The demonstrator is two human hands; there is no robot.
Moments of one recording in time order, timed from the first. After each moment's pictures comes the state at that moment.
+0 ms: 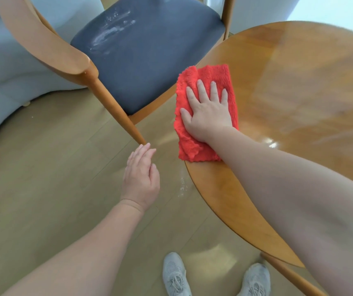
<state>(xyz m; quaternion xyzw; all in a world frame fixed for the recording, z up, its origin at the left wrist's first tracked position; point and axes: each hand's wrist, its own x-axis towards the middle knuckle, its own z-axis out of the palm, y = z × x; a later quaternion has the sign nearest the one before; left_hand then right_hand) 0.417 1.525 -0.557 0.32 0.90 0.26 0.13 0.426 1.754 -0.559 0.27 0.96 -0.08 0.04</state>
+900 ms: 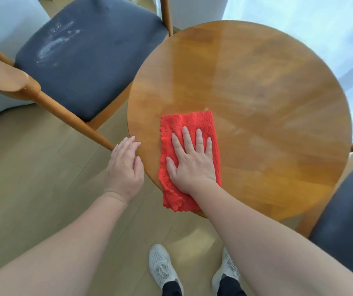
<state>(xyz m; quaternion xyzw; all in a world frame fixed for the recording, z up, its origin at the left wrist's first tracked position) 0.464 1.573 -0.515 0.39 0.87 0.25 0.15 0.586 1.695 -0.551 0.36 0.92 -0.11 0.08</state>
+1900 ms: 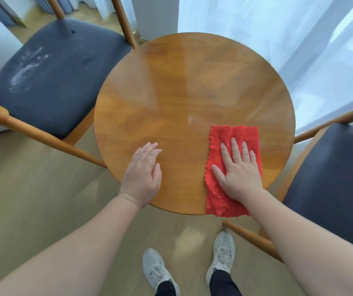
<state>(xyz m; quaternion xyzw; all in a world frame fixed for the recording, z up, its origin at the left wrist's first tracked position) 0.554 1.633 -0.490 0.53 0.80 0.23 0.18 0.776 1.780 -0.538 0.47 0.86 -0.11 0.15</state>
